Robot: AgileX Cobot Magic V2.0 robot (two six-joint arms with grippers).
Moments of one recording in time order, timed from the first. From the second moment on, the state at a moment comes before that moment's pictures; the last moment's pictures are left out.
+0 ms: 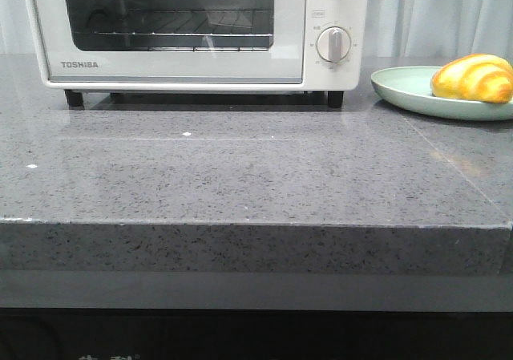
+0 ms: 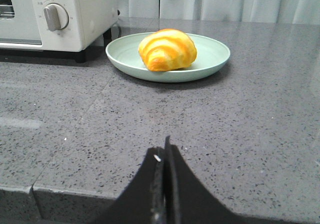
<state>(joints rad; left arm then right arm) -0.07 0.00 0.00 -0.05 0.19 -0.02 0.04 -0.01 0.03 0.14 0.15 -0.10</state>
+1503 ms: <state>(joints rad) -0.07 0.45 -0.56 0.03 0.17 -0.02 0.04 0.30 -0.55 0.14 0.43 -0.10</state>
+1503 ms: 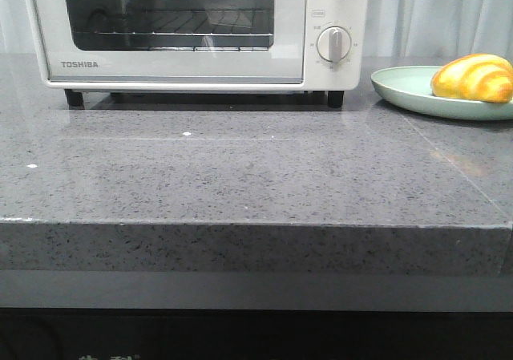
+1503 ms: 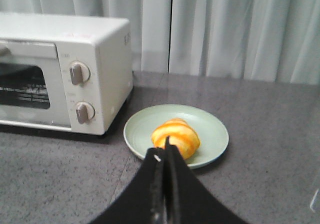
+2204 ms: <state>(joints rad) -0.44 1.34 -1.07 0.03 -0.04 -0.02 0.04 0.35 -0.57 0.14 0.45 -0.10</state>
